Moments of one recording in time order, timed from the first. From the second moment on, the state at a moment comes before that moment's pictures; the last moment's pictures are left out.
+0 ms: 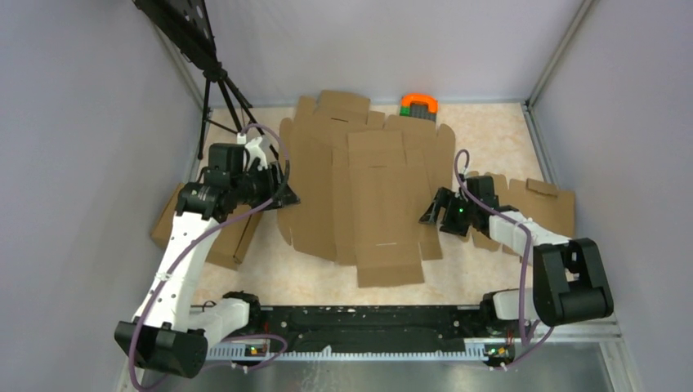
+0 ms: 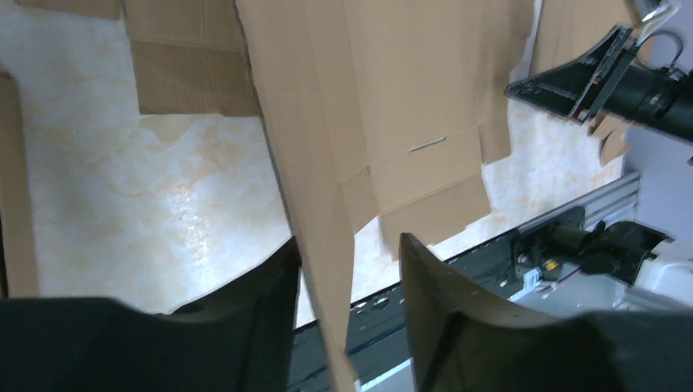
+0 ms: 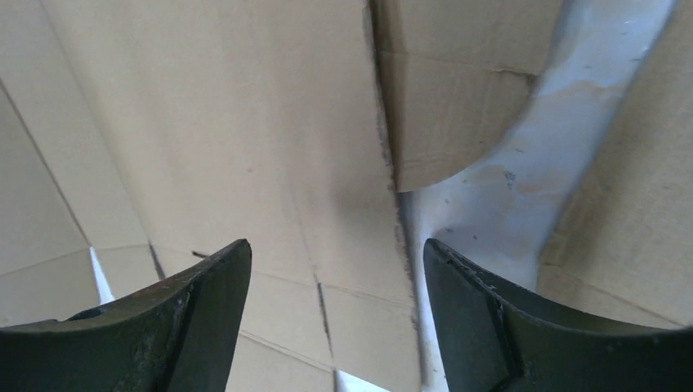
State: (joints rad) left arm -0.17 1.06 1.19 -0.93 0.40 -0.35; right arm 0.16 1.32 0.57 -0.17 -0.35 0.52
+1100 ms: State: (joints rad) left arm -0.17 1.10 1.03 -0.86 0.48 -0.36; right arm 0.29 1.36 0.70 -0.20 -0.53 0.44
